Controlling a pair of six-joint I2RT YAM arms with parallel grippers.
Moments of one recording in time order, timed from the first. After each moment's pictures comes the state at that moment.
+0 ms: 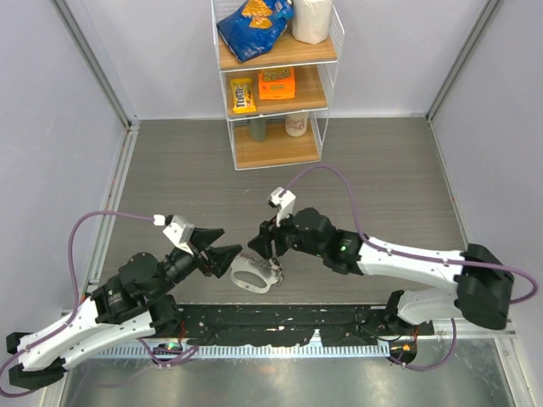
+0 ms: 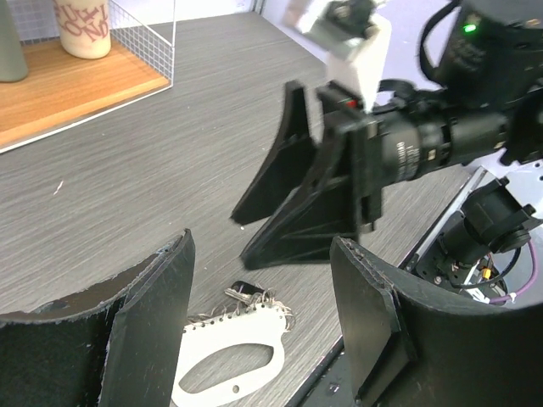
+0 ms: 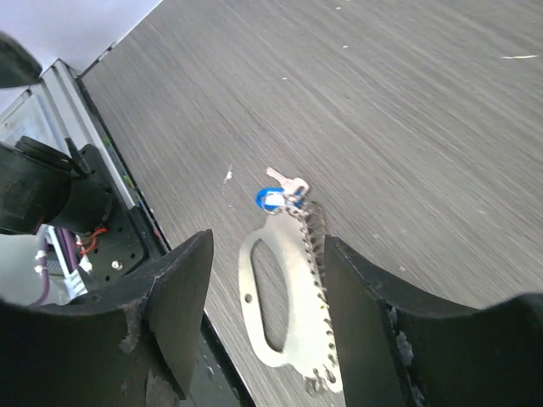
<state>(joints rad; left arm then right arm) -1.10 0.28 0.54 -0.26 -0.30 -0.29 1.07 1.33 0.79 0.19 -0.02 0.39</state>
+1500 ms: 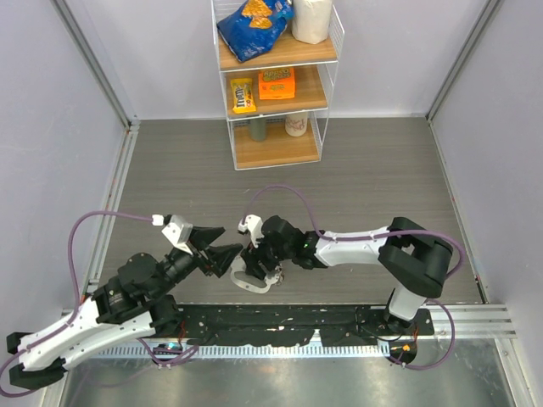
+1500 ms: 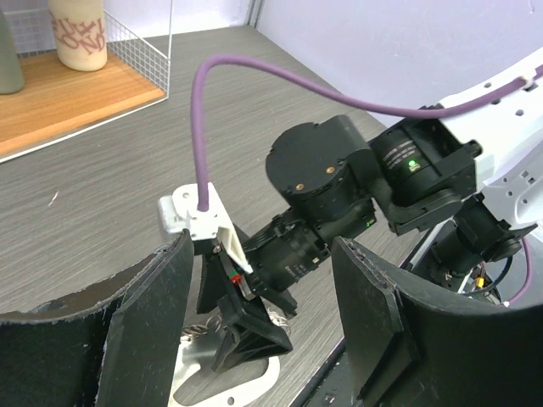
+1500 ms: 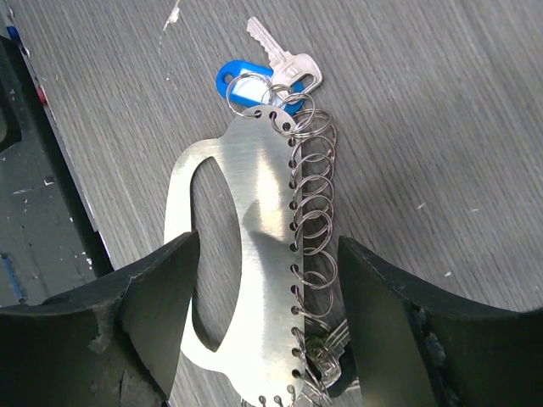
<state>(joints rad) -1.10 0.29 0.53 -0.22 -0.29 -0.29 1.07 1.67 0.84 0.15 -0.18 0.14</state>
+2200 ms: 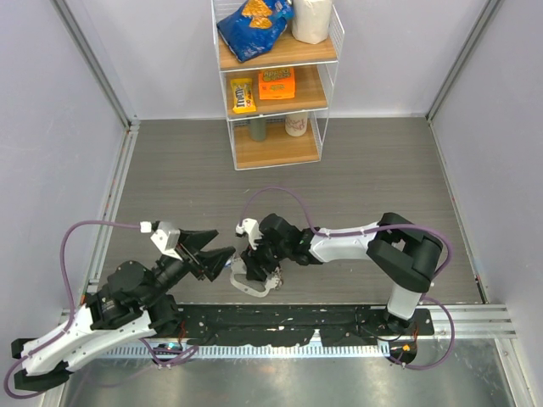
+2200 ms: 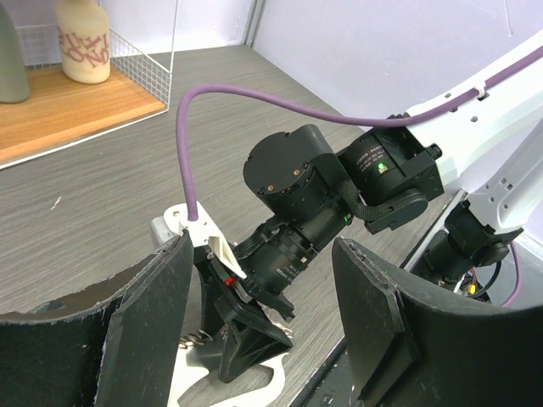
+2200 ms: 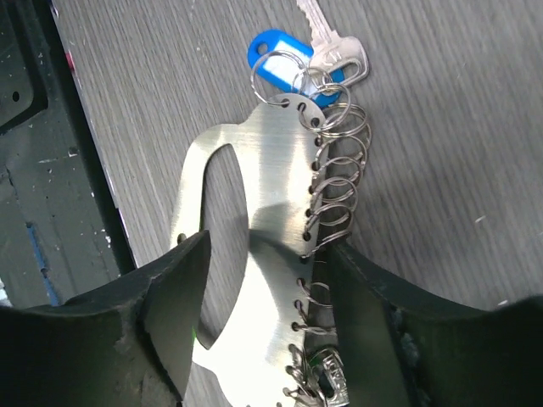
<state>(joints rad) -1.10 0.15 0.49 -0.25 -0.30 -0.29 1.05 1.76 0.88 0.12 -0.35 0.12</state>
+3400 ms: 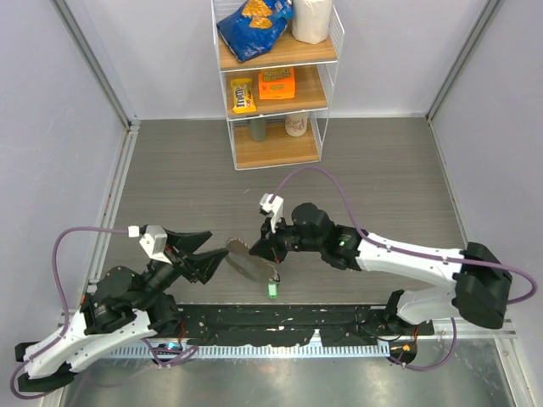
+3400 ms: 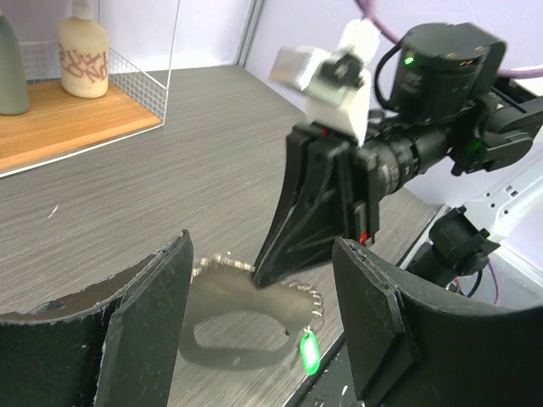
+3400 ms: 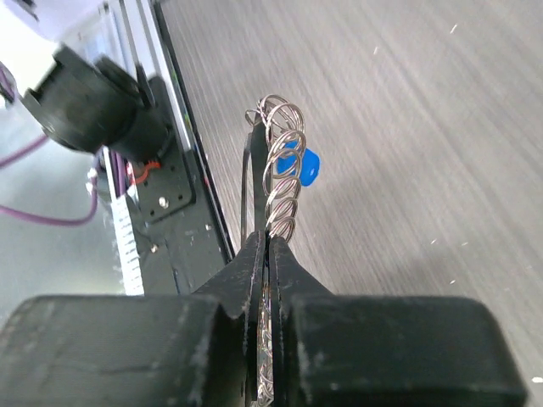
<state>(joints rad) -1.10 0.06 0.49 -0.29 -0.30 -0.30 1.05 1.33 0.81 0.11 -0.30 0.27</state>
